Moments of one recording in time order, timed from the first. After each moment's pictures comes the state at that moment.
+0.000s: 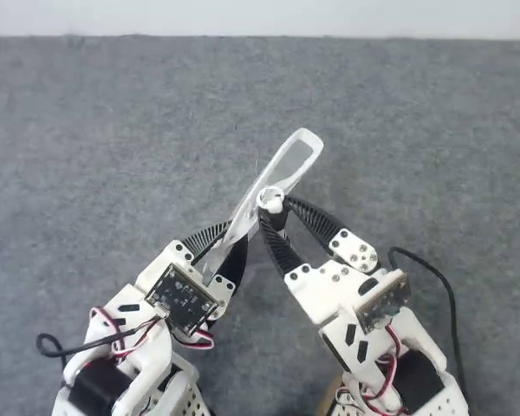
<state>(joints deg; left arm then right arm) 26.5 -100.9 67.3 67.4 -10.3 -36.9 -102.3 74.9 29.2 5.8</state>
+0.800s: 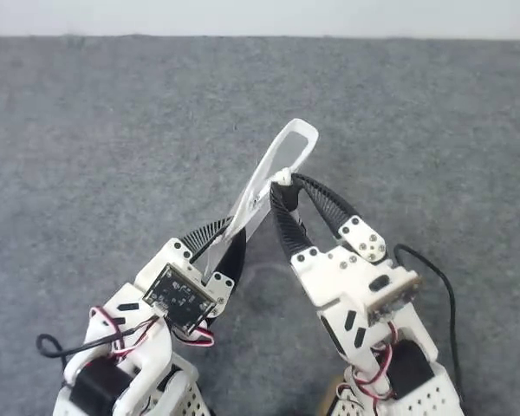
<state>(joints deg) 26.0 -100.9 68.4 65.8 -10.3 -32.2 -98.3 79.8 13.2 5.0</state>
